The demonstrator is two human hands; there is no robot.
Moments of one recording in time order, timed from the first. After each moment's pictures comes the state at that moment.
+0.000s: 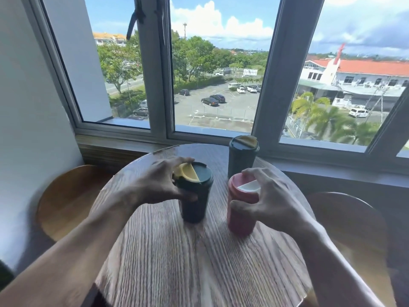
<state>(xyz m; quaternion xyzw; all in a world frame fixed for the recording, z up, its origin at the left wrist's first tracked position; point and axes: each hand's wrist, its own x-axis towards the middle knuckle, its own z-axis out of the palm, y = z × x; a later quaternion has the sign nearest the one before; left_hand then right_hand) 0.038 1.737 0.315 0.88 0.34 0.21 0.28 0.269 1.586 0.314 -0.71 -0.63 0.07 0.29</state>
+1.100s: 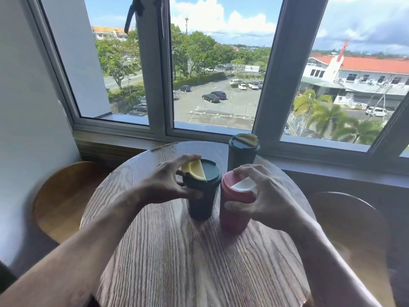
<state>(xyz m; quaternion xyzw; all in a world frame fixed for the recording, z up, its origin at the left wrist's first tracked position) 0.056 1.751 0.293 0.83 0.30 0.24 0.40 0.280 1.604 0.303 -0.67 -0.66 0.09 0.32</state>
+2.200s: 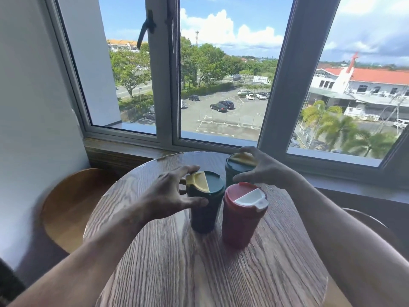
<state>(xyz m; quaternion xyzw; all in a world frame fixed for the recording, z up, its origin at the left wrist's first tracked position) 0.056 1.733 0.301 0.83 0.34 0.30 0.32 0.345 1.714 0.326 -0.67 -0.62 0.27 0.29</state>
